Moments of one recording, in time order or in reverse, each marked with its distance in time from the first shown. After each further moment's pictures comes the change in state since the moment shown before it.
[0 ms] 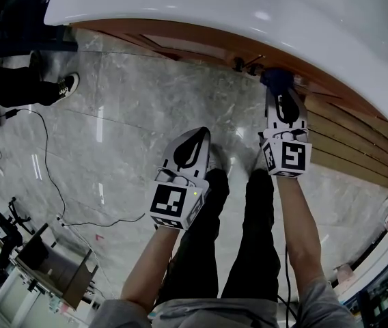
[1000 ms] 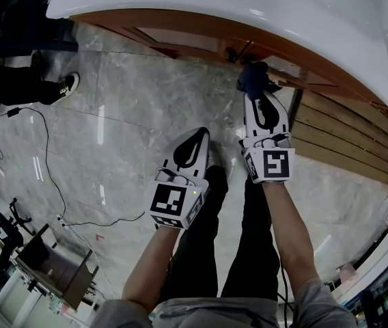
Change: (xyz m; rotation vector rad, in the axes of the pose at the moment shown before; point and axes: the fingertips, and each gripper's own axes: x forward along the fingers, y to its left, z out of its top) left arm -0.014 -0.017 -0.009 -0.004 -0.003 0.009; right arm -0.026 0.056 0.008 0.032 -0.042 0.112
